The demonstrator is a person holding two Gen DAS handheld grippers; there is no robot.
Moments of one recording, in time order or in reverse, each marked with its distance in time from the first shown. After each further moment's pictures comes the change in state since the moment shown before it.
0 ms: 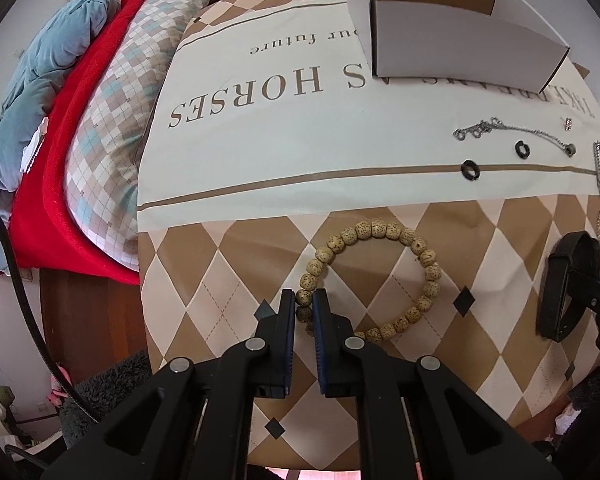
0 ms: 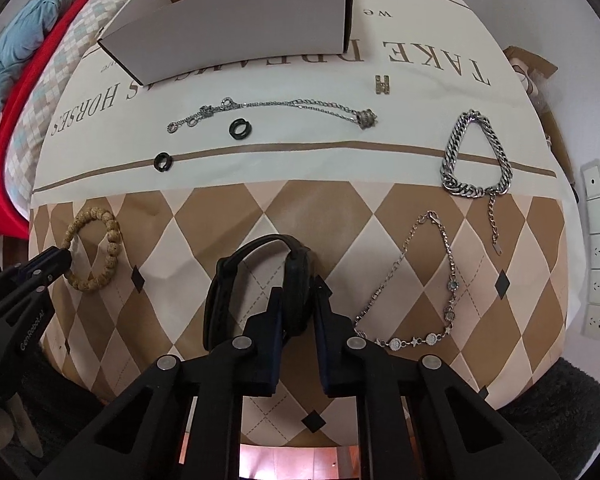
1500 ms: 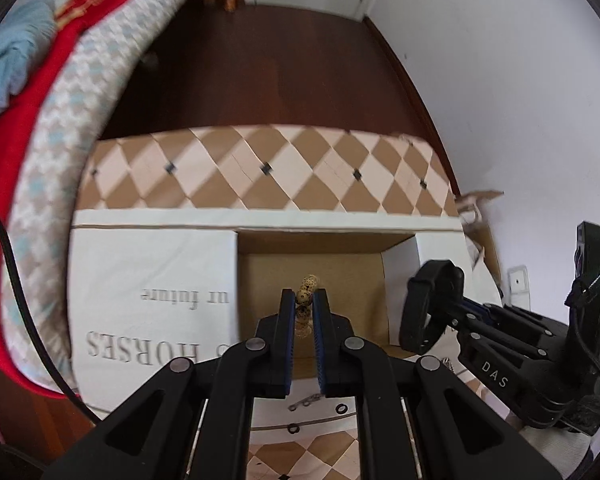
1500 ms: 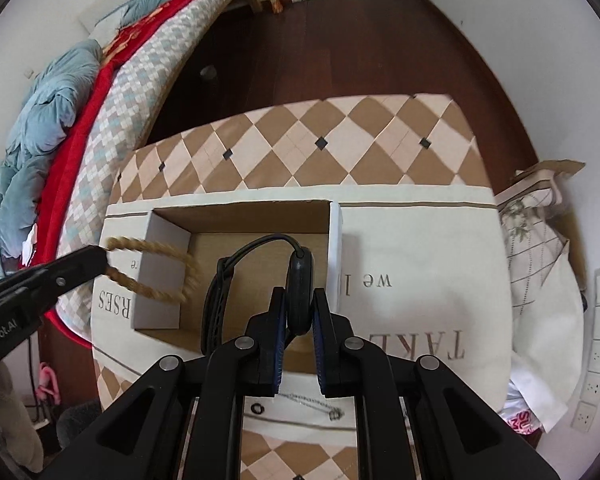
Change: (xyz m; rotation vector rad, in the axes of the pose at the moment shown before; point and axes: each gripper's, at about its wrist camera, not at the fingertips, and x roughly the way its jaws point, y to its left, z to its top) left arm -0.075 -0.008 0.227 -0.077 -0.101 -0.441; right arm -0.078 -0.048 0.214 -0.017 -0.146 0.127
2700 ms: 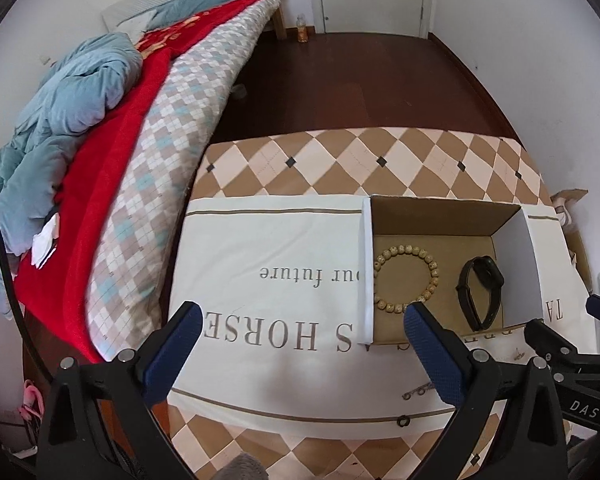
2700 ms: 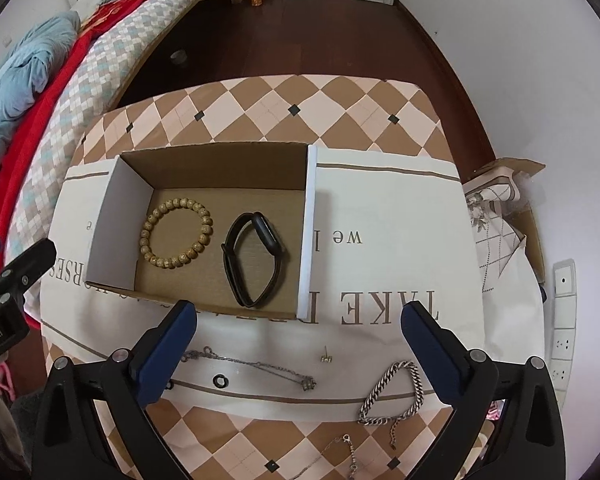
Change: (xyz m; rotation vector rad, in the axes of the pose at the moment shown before) left arm -0.023 0.029 -0.064 -0.005 -0.170 0.394; right arm -0.010 0.019 -0.051 -0.044 -0.041 -0.214
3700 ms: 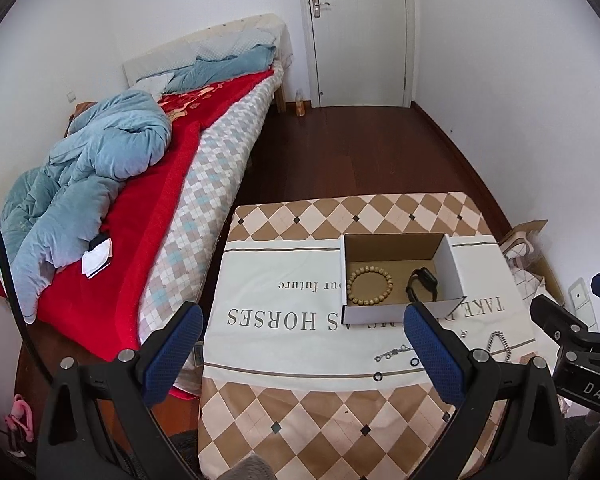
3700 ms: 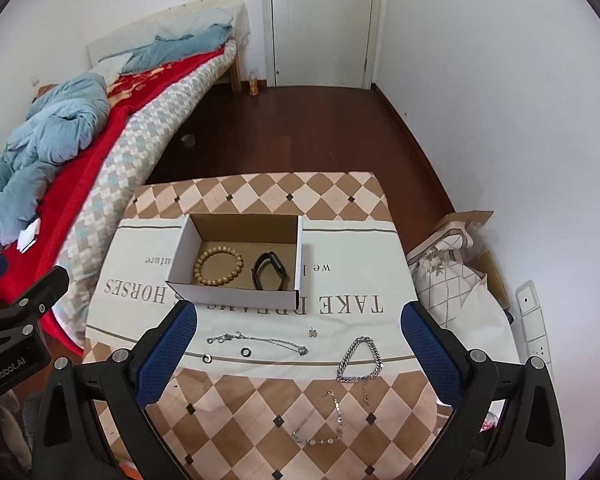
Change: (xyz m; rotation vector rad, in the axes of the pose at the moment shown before) left arm -0.159 0.015 -0.070 -0.003 -0.280 -0.033; right arm -0.173 0.003 -0.081 0.012 -0.338 -0.023
